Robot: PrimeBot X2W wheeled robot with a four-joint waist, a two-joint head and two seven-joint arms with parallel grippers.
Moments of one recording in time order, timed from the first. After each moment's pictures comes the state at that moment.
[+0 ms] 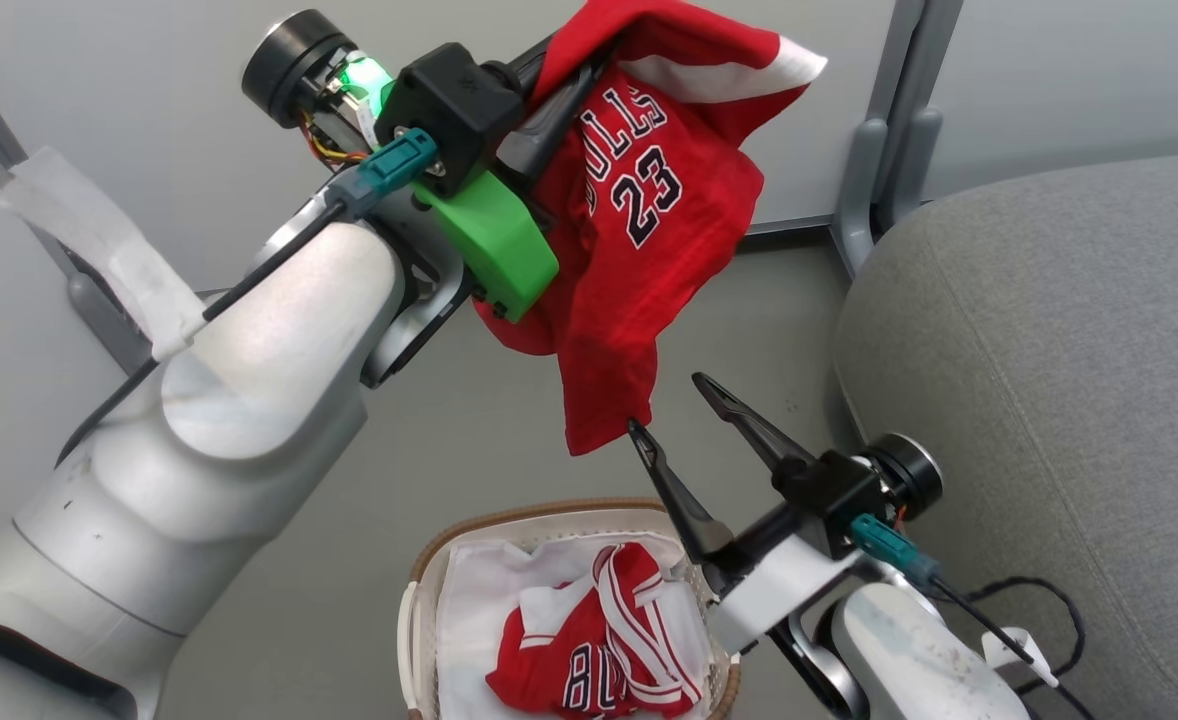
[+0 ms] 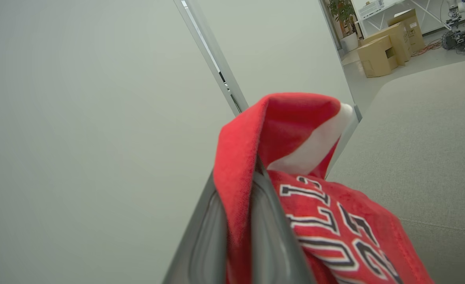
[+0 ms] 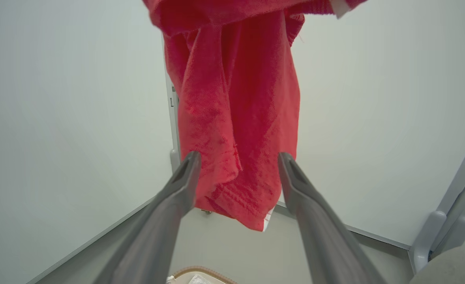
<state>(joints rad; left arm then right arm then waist) -1.06 0.29 -0.91 0.37 -0.53 -0.12 -0.13 -0.30 -0.05 0.48 0.23 0.18 0.13 -0.26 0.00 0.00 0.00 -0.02</state>
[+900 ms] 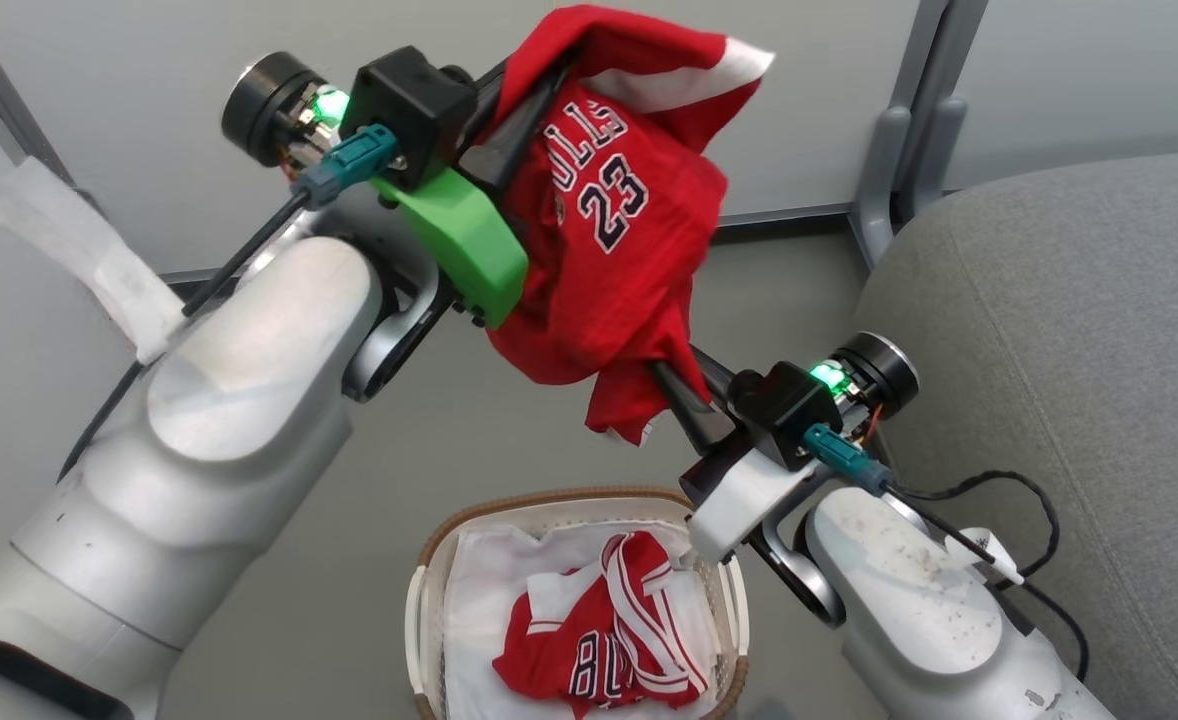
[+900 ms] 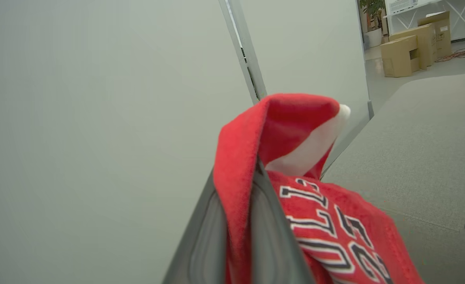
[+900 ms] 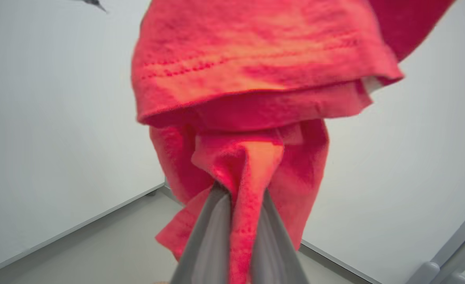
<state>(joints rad) -1.03 0.29 -0.89 0.42 -0.61 -0.09 -0.11 -0.53 -0.05 0.55 0.39 0.13 0.13 -0.26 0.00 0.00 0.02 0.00</state>
